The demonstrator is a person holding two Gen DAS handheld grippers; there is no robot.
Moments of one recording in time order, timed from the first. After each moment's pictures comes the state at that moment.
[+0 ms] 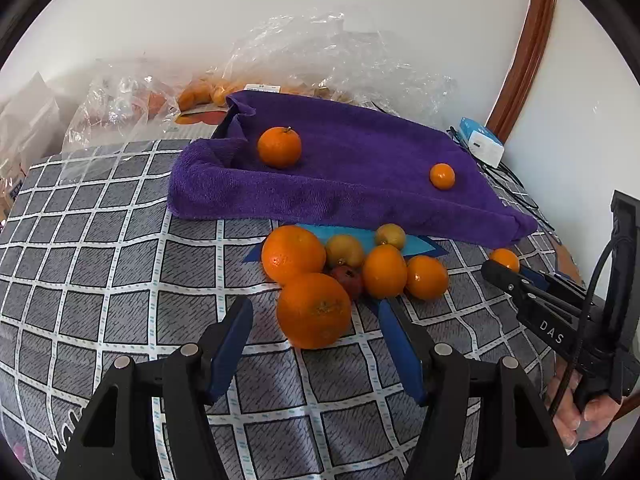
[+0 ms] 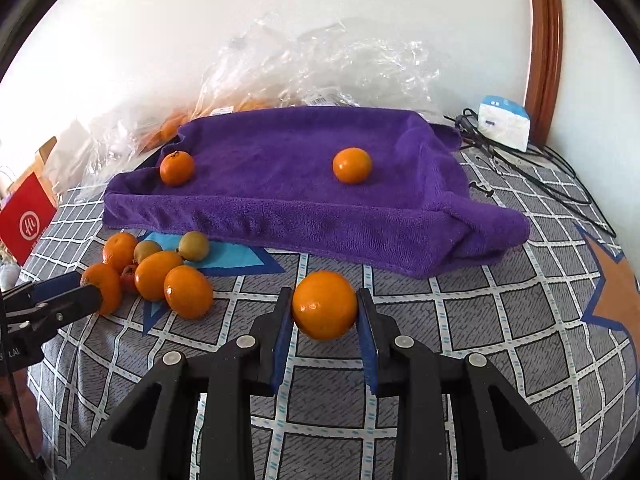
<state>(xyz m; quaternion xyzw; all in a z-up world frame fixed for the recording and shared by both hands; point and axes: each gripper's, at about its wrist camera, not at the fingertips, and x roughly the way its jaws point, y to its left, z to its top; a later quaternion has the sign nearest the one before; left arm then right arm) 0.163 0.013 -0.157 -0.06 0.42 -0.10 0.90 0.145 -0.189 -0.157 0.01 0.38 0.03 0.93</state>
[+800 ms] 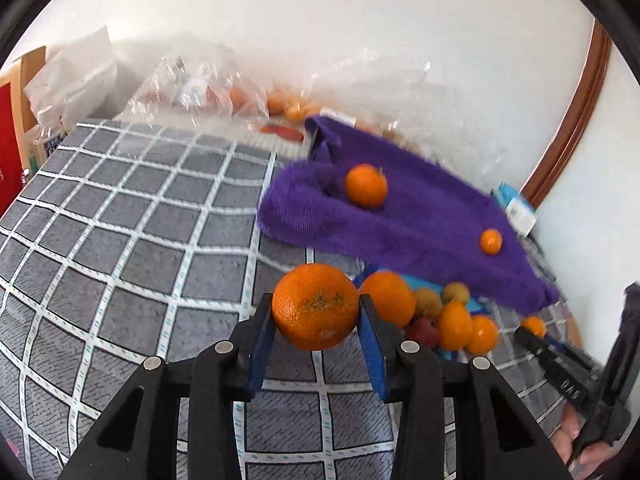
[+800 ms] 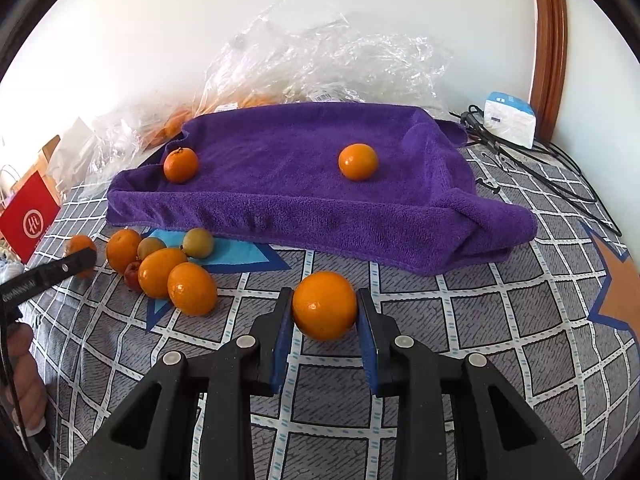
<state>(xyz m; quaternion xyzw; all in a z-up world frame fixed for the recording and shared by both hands) 0.157 0.084 -0.161 -0.16 0.37 -0.04 0.92 0.145 -0.188 -0.159 0.01 0.38 0.04 0.92</state>
